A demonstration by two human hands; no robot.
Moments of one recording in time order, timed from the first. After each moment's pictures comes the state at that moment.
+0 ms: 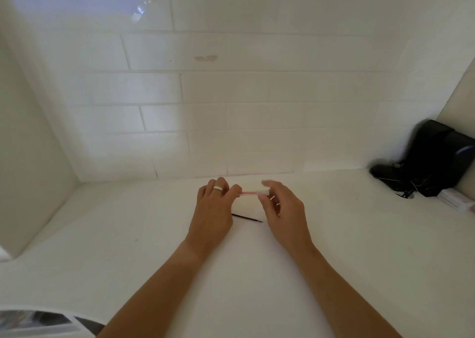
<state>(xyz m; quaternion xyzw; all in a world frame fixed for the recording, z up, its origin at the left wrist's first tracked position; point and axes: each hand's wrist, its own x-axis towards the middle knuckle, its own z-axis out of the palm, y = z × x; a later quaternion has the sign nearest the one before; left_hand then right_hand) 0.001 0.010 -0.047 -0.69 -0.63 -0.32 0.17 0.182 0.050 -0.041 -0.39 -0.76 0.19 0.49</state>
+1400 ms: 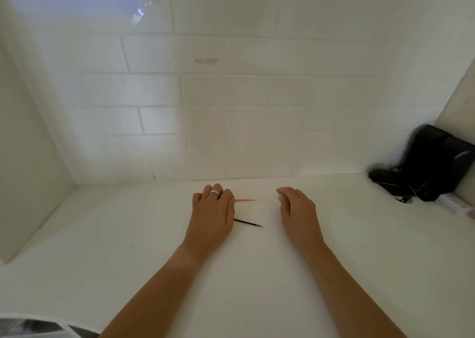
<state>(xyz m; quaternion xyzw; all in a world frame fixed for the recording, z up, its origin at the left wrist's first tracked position) -0.004 0.017 -0.059 -0.65 -0.67 -0.31 0.15 0.207 0.073 -0.045 -0.50 -0.76 0.12 0.41</state>
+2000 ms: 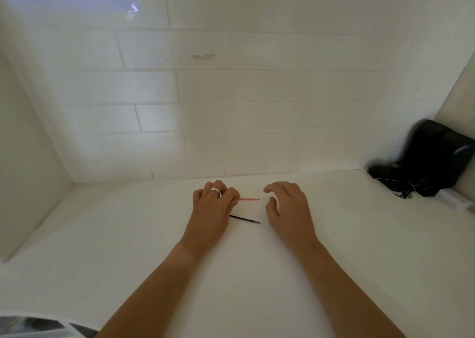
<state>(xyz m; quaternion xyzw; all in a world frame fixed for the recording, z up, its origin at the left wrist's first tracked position) -0.007 0.019 -0.061 -0.69 -0.63 -0.33 0.13 0.194 0.063 -0.043 -0.45 -0.80 0.00 0.39</state>
